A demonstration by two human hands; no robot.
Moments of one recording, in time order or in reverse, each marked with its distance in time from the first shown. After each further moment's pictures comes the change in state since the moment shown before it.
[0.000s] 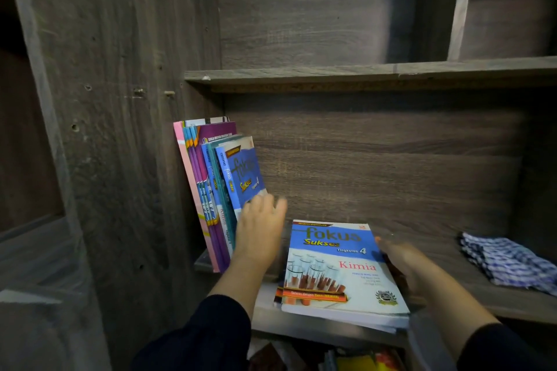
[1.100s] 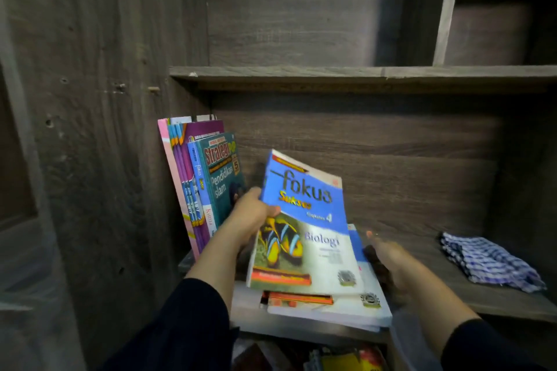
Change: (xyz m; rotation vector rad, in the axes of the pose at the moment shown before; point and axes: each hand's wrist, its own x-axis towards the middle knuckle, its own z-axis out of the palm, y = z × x) left_hand 0.041 -0.008 -0.006 -1.392 -0.426 -0.674; right_hand 0.006 -0.001 -0.001 0.051 0.062 -0.023
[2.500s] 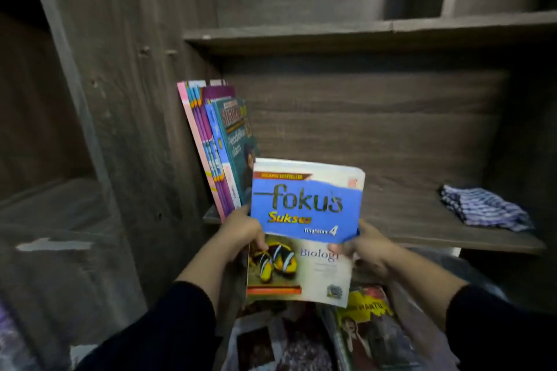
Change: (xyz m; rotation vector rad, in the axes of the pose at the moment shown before) left_hand -0.094 -0.063 -0.038 0.159 -0.064 -0.248; right_hand -0.060 0.062 0.042 0.009 -0.349 -0.212
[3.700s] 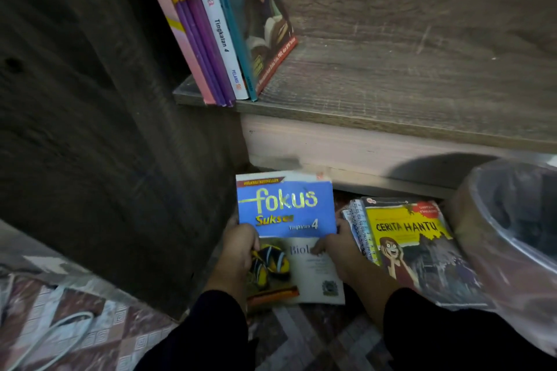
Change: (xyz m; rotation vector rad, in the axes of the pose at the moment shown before) left_hand 0.117 -0.288 0.085 -0.464 0.274 -0.545; right_hand 0.094 0.237 0.119 0.195 0.088 0.478
